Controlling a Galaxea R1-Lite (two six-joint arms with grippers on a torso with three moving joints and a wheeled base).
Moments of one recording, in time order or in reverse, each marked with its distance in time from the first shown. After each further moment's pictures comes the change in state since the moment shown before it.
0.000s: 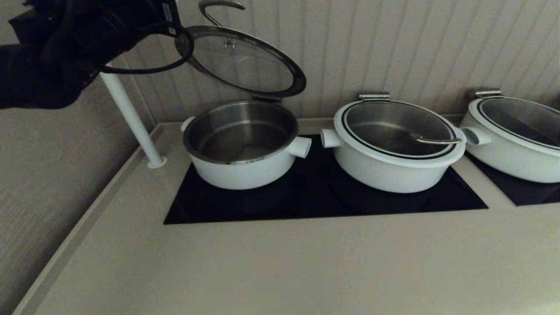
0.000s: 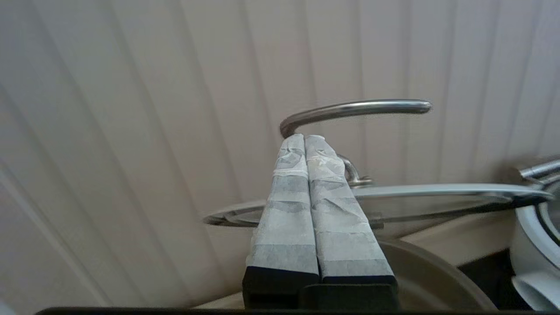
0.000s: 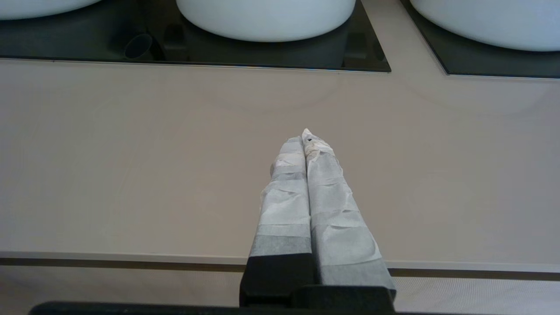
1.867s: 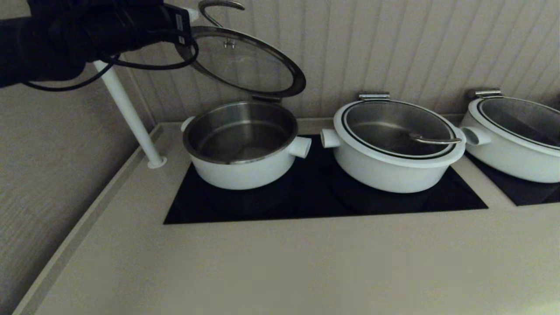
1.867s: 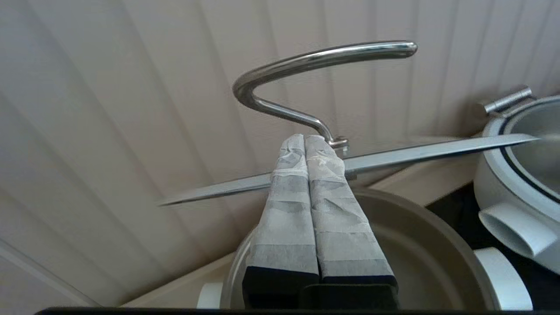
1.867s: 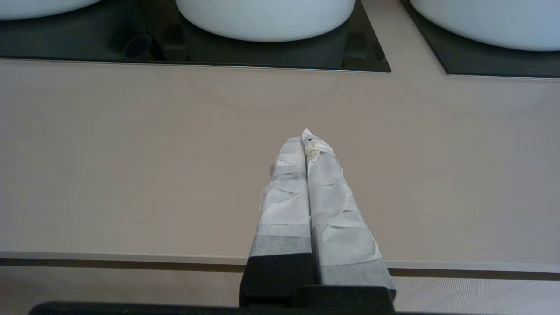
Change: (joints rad) left arm 0.029 0.107 -0.278 0.365 -0.143 0.027; right arm 0.000 0.000 0.000 0.000 0.000 0.000
